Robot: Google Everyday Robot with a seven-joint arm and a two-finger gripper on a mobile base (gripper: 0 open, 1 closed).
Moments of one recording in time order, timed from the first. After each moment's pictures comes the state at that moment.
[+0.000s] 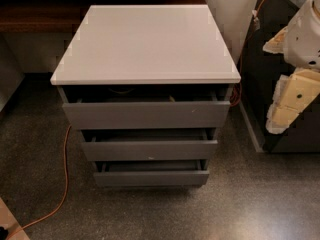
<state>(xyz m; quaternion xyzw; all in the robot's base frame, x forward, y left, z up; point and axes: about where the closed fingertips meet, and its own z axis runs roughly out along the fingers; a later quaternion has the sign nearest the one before) 0.438 -0.216 0.977 -0.60 0.78 -0.04 0.16</state>
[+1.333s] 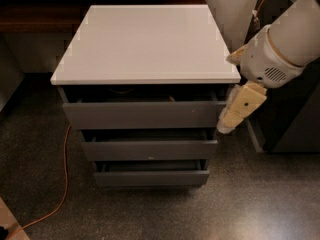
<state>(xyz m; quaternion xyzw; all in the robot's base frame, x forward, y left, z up) 0.477 -0.160 0.932 -0.59 0.77 0.04 0.24</state>
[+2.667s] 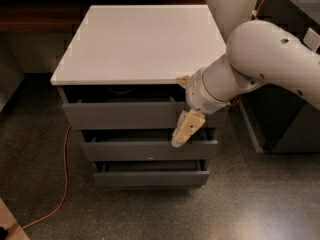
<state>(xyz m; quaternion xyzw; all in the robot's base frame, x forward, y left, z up) 0.530 -0.062 0.831 -0.66 0.69 0.08 0.30</state>
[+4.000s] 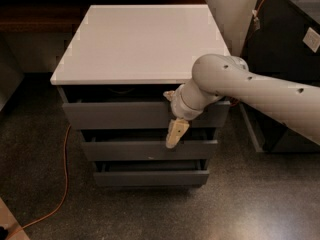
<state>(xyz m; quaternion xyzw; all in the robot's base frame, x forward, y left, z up) 0.602 -0.049 0.721 -0.70 0.66 0.05 0.26</state>
